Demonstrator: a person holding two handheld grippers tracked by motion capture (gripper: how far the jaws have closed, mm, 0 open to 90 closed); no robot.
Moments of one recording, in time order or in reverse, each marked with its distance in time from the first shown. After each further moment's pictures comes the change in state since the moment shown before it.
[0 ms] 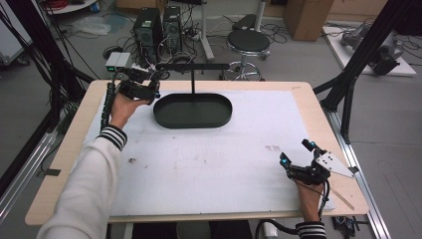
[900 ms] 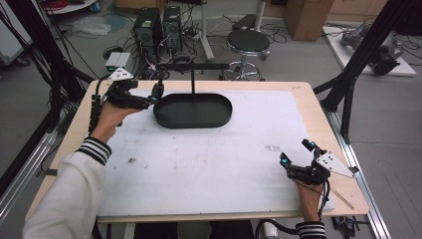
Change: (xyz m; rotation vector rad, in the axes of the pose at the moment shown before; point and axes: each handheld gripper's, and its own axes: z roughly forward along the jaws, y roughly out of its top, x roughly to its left) left arm 0.002 -0.035 -0.047 -0.355 -0.165 0.060; right arm 0.000 0.000 0.000 -0.003 0.003 0.001
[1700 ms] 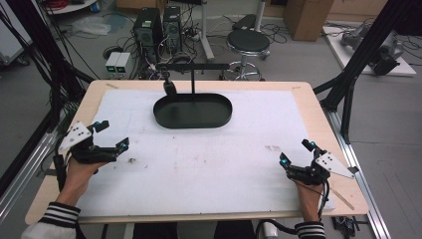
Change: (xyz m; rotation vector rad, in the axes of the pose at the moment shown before) left arm -0.032 -0.126 -0.111 -0.259 0.015 -0.015; right arm 0.001 0.000 0.000 -0.004 -0.007 -0.018
